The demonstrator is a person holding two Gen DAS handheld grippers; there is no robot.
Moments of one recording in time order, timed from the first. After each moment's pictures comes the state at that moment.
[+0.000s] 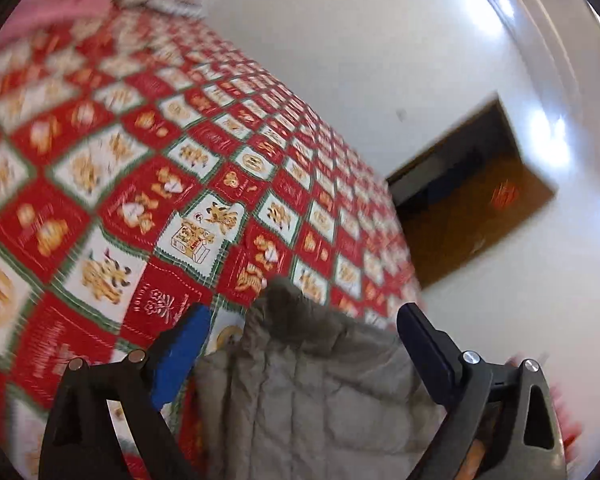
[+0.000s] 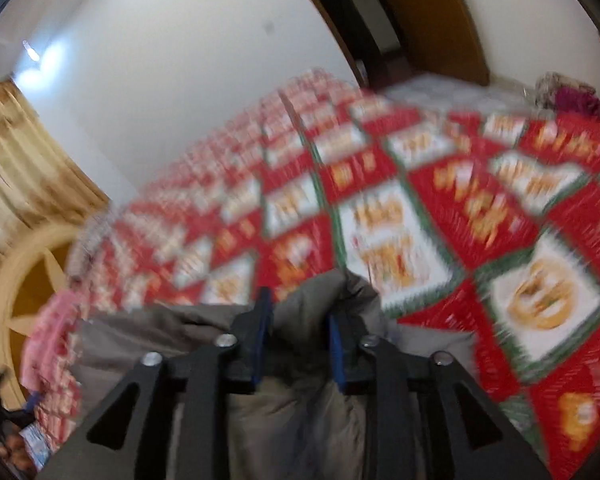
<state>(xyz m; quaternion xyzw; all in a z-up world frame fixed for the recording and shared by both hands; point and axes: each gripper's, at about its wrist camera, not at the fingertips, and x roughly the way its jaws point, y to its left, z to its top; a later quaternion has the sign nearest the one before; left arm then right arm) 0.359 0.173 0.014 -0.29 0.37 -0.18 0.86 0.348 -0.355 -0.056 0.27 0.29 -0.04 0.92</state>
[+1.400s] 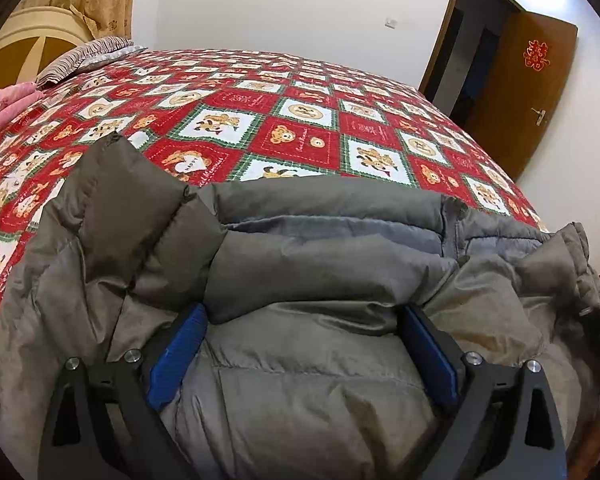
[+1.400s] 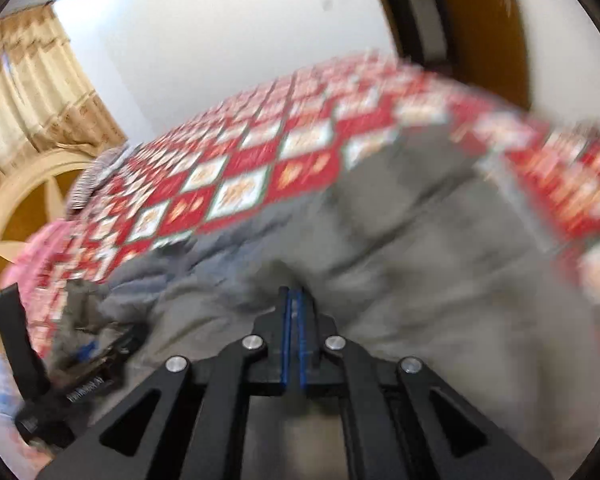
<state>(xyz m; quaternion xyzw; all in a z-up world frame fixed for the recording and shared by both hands) 0.425 -0.034 -0.122 -0.07 0.40 -0.11 0.91 0.364 -0.251 -0.085 0.15 0.34 -0.02 0.93</state>
